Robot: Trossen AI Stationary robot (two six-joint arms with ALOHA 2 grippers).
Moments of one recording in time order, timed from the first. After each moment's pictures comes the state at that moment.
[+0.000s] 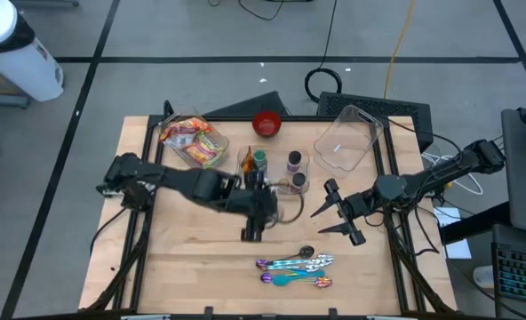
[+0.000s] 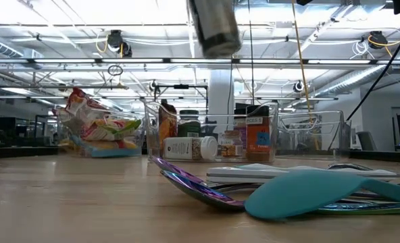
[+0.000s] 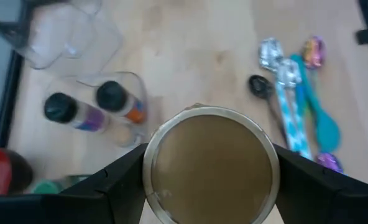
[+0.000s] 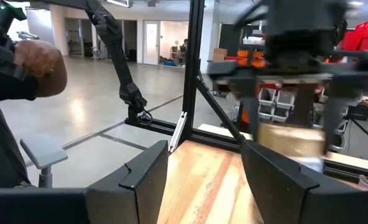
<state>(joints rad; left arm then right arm) -0.26 1.84 1.94 -1.04 -0.24 -0.09 0.33 0.94 0.51 0.52 -0.10 -0.05</state>
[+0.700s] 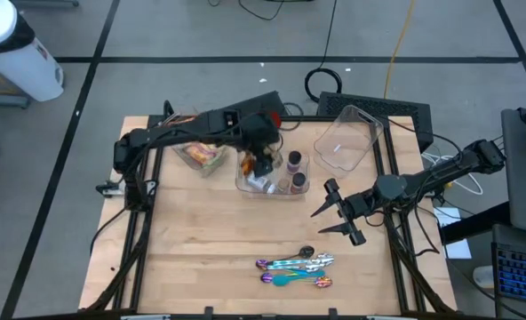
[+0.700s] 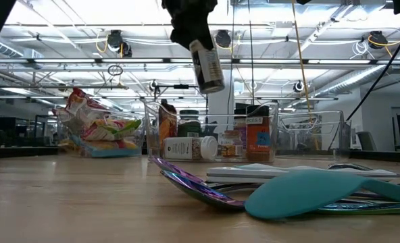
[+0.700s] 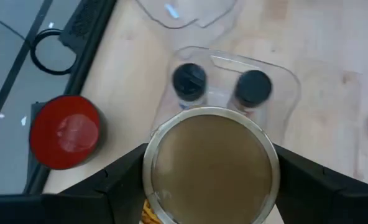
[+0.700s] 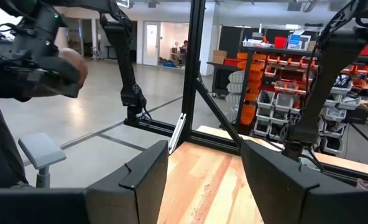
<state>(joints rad) 0.19 1.85 1.92 -1.00 -0.08 -0.01 0.33 0.94 0.51 0.53 -0.10 -0.06</state>
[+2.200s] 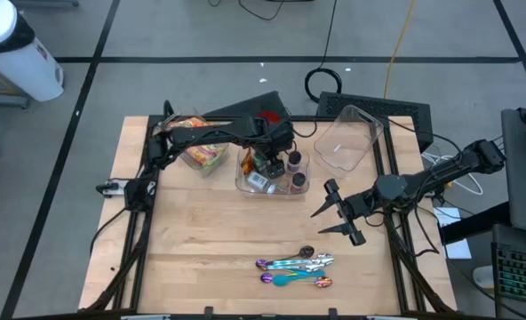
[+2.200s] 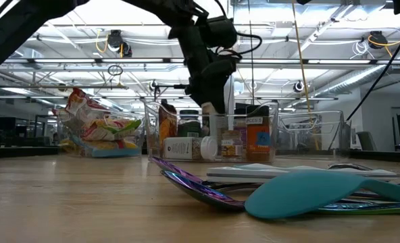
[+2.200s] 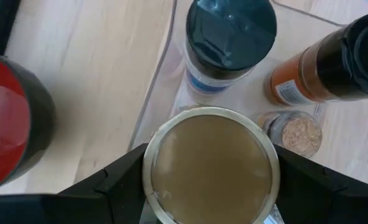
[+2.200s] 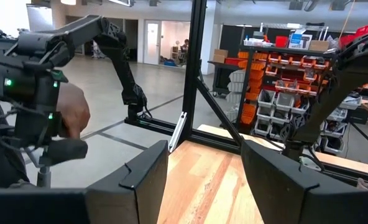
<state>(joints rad) 0.28 2.14 1.91 -0.92 0.01 -0.01 0.33 0.94 0.51 0.52 -0.11 -0.07</state>
